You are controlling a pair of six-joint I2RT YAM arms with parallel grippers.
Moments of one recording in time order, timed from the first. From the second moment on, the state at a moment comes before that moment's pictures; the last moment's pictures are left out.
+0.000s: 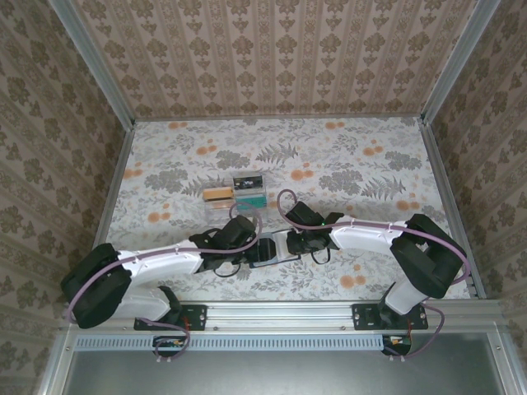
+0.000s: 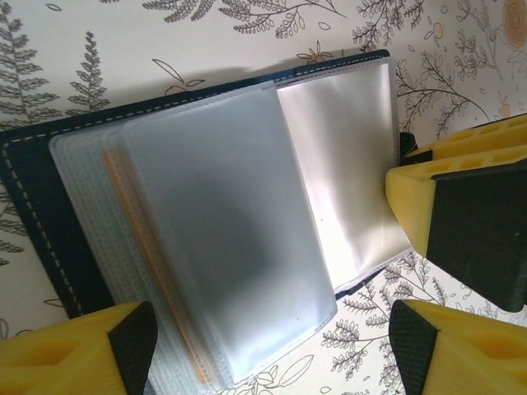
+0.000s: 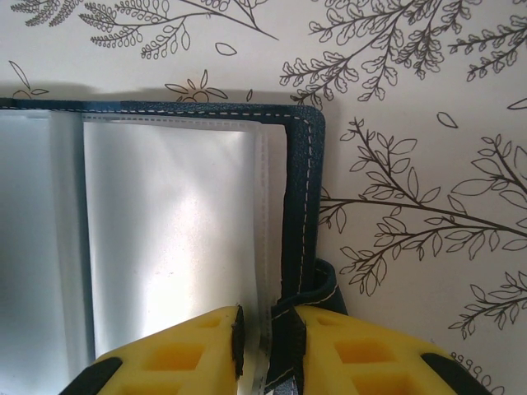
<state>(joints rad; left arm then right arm) -0.98 1.29 0.53 -0.12 0.10 -0.92 0.80 1.58 0.79 -0.38 -0.01 0.63</state>
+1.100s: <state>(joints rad) -0.99 1.37 0.56 -0.02 0.16 -0.92 0.80 1.58 0.79 -0.38 -0.01 0.63</state>
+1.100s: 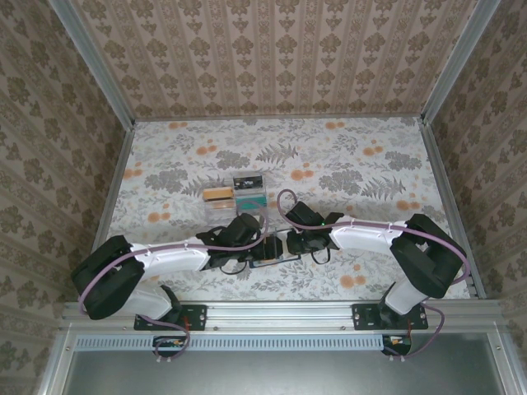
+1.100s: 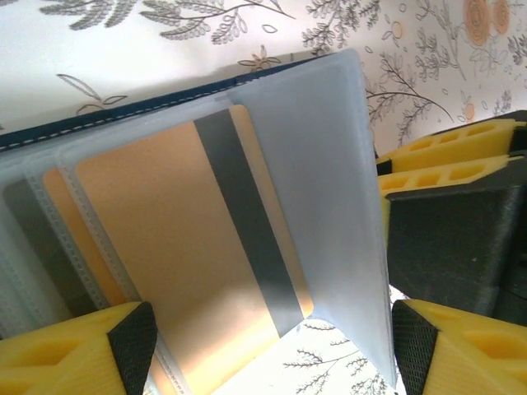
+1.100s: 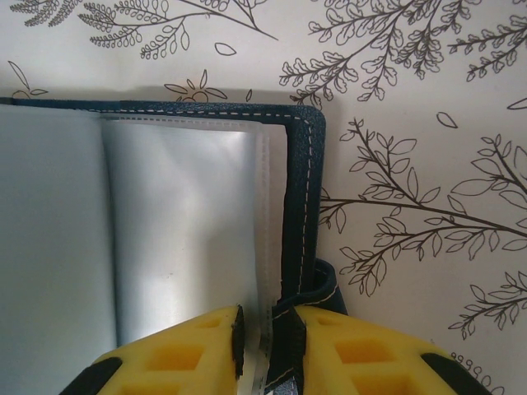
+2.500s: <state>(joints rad) -1.01 1.57 0.76 -0.05 0.20 -0.87 0.64 1.10 0.63 -0.55 0.06 0.68</state>
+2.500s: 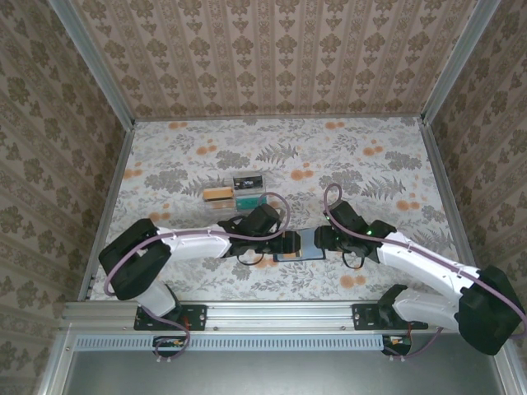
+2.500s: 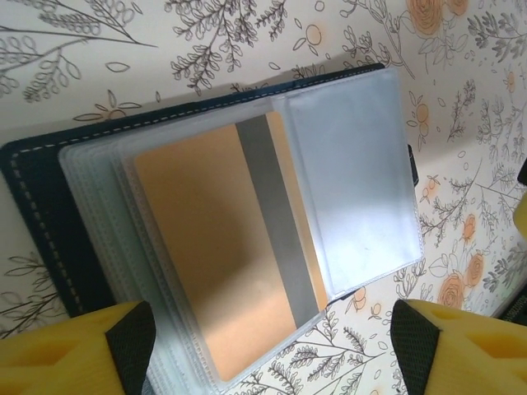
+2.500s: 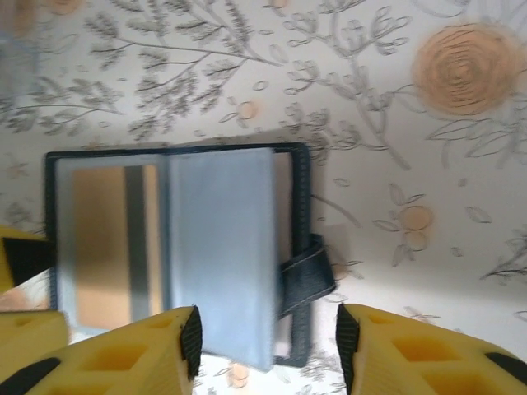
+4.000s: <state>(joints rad) -1.01 1.63 0.80 -0.21 0.15 -0.85 0.52 1.47 0.53 -0.05 -0.46 0.76</state>
